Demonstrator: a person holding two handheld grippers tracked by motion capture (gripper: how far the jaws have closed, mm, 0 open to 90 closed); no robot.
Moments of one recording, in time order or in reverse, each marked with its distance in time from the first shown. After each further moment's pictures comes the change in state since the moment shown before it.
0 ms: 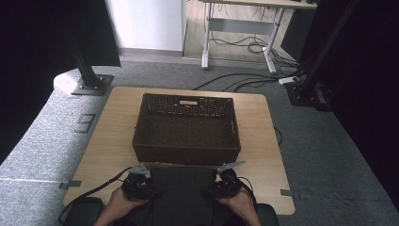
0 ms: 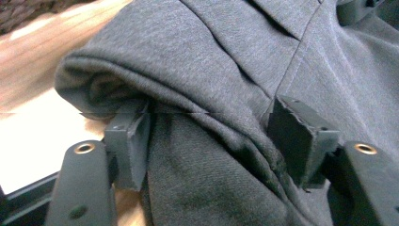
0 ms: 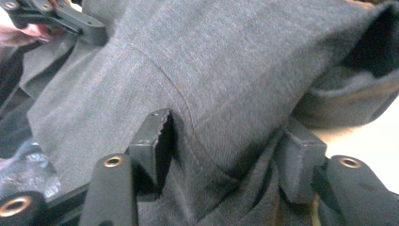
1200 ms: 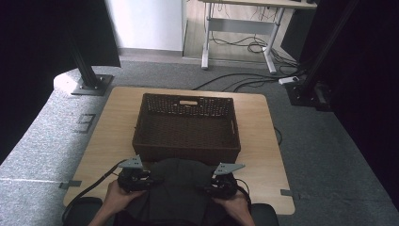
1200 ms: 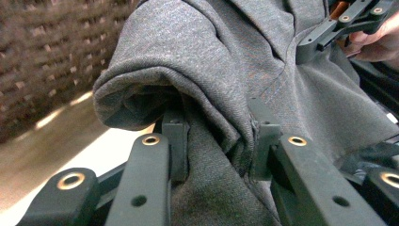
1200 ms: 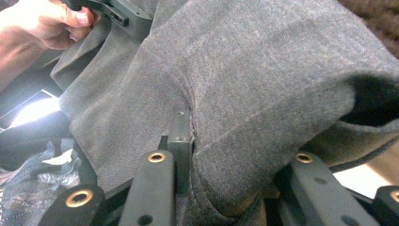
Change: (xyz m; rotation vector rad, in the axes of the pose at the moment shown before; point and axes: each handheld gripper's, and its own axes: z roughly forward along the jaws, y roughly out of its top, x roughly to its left) left arm -0.006 0.025 -0.037 -0.155 -0.076 0.088; right arm 0.039 0.009 -0.012 -0.204 -0.020 -0.248
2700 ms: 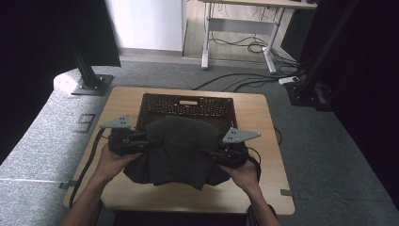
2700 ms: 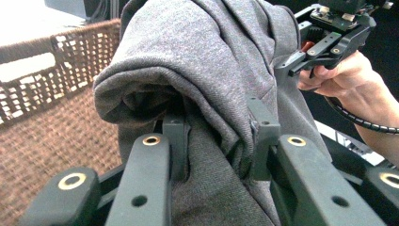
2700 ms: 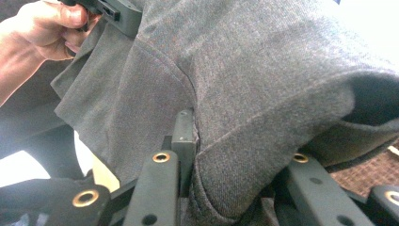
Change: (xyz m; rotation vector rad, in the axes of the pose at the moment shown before) left arm 0.001 0.126 -0.065 -0.203 -0.047 0.102; right arm 0.009 0.121 -0.064 -0.165 -0.120 -0.200
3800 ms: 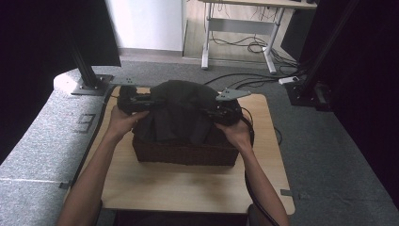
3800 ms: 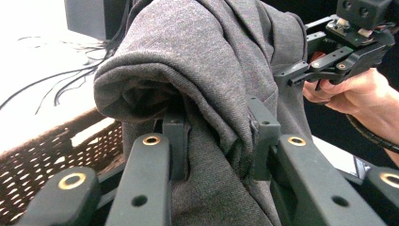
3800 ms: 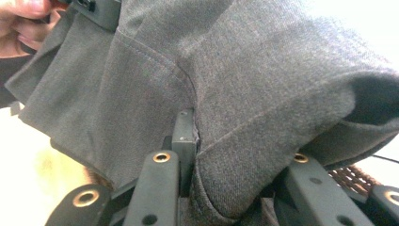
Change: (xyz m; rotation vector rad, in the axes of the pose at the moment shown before) left arm 0.095 0.059 0.028 -0.047 0.035 -0.023; right arm -0.078 0.065 0.043 0.028 -0.171 -0.060
